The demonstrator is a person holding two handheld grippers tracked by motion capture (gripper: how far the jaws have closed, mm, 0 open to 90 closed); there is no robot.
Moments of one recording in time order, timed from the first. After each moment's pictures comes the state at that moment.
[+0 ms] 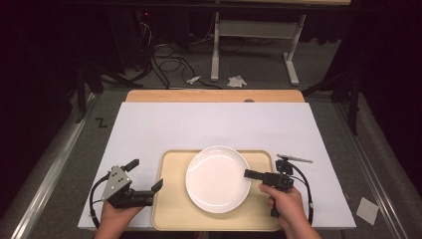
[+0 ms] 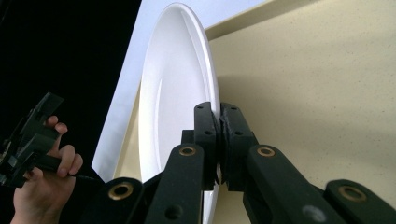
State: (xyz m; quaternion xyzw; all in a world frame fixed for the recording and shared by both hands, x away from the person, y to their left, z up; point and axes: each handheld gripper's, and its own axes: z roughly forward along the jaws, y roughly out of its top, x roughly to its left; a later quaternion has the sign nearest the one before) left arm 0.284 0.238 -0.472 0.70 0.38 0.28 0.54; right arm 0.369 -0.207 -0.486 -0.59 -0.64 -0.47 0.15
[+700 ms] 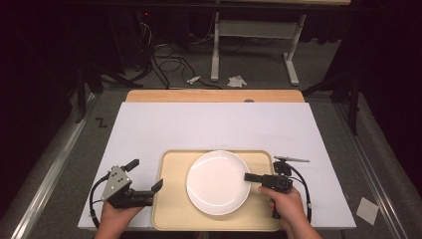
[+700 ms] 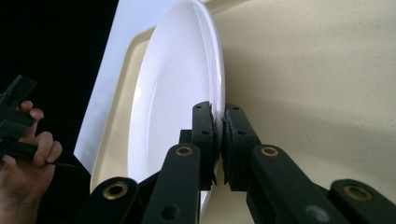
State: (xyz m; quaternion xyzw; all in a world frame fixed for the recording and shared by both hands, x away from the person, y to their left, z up) left arm 0.283 0.238 -0.471 0.70 0.38 0.28 0.54; right arm 0.371 -0.207 -0.494 -0.59 -0.66 -0.43 0.14
